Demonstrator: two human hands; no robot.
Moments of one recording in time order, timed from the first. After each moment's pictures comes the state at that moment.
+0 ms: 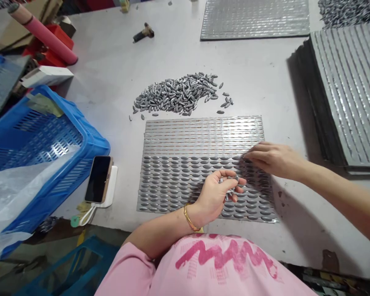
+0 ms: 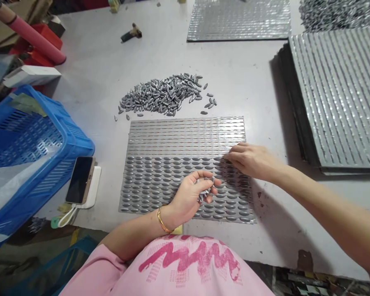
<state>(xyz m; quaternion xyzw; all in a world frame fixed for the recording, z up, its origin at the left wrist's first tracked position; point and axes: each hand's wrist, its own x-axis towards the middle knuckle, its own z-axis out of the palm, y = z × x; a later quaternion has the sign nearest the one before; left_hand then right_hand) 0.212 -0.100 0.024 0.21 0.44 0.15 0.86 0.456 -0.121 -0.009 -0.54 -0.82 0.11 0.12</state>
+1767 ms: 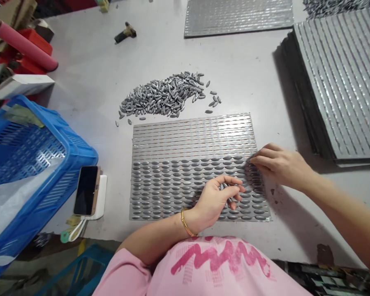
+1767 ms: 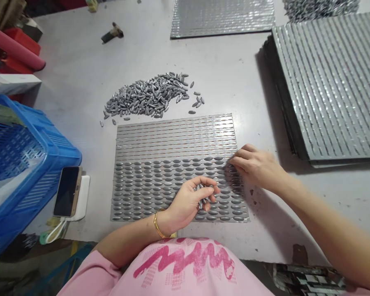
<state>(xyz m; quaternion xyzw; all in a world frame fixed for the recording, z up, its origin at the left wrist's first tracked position) 0.223 -0.105 0.018 0.28 0.42 0.08 0.86 0.475 -0.161 -0.020 -0.62 -0.76 0.10 0.15</state>
